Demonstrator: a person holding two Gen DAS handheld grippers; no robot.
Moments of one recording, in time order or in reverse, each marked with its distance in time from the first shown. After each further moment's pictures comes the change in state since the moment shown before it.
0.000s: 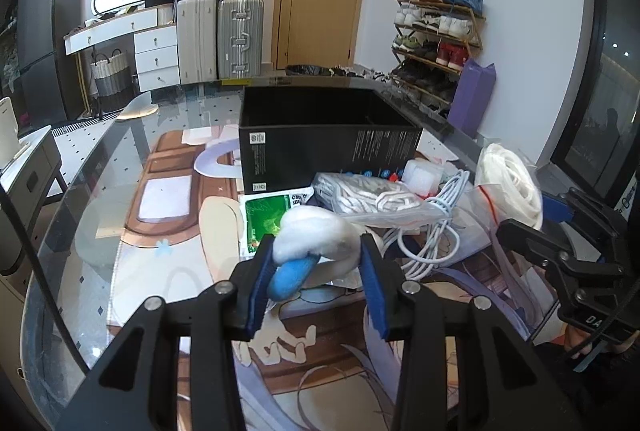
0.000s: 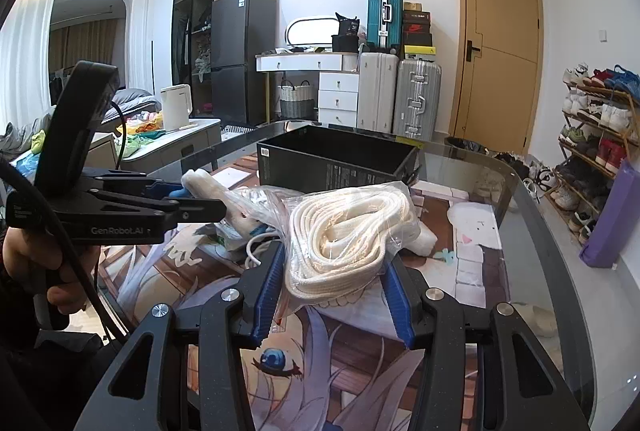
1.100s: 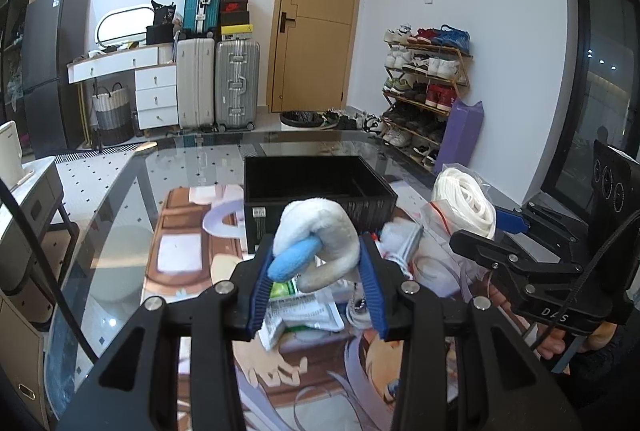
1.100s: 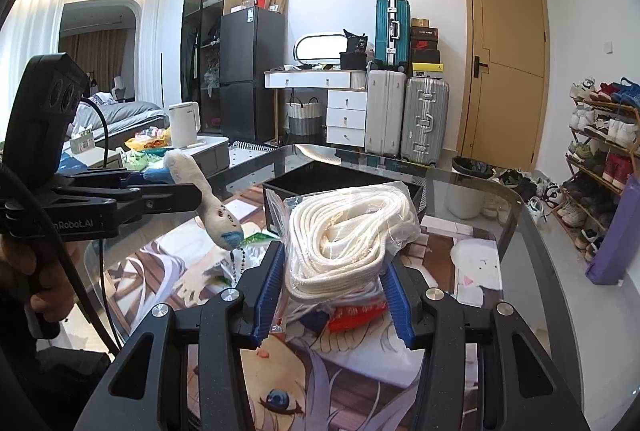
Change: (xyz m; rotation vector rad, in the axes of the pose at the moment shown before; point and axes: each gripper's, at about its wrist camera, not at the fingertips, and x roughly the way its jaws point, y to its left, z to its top) left arm -0.046 -0.003 0.024 0.009 -0.158 -0.017; right arm -0.001 -0.004 0.040 0.001 -0.054 0.039
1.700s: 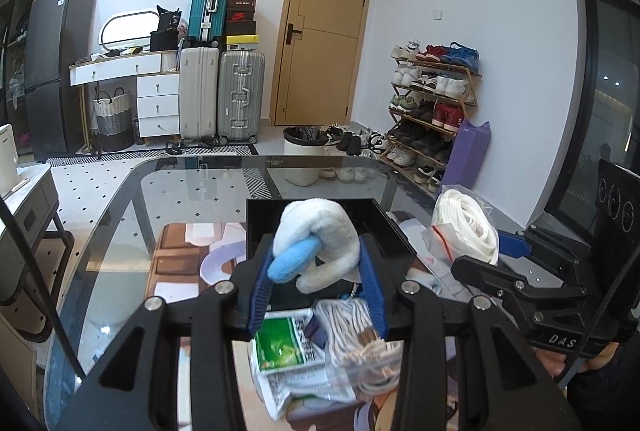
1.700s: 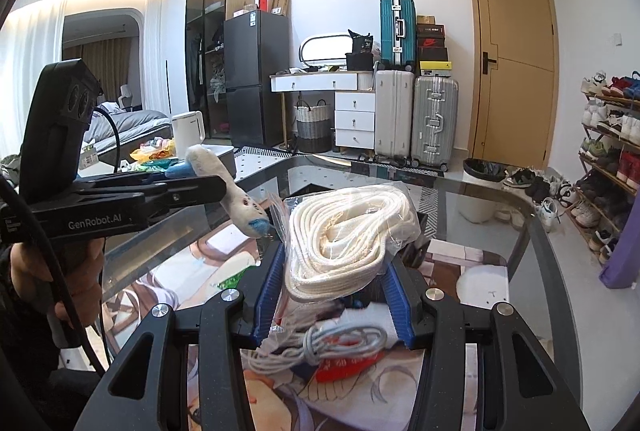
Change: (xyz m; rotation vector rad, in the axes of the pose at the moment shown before) left arm 0.040 0.017 0.046 -0.037 -0.043 0.000; right arm 0.033 -0.023 0.041 0.020 0.001 0.044
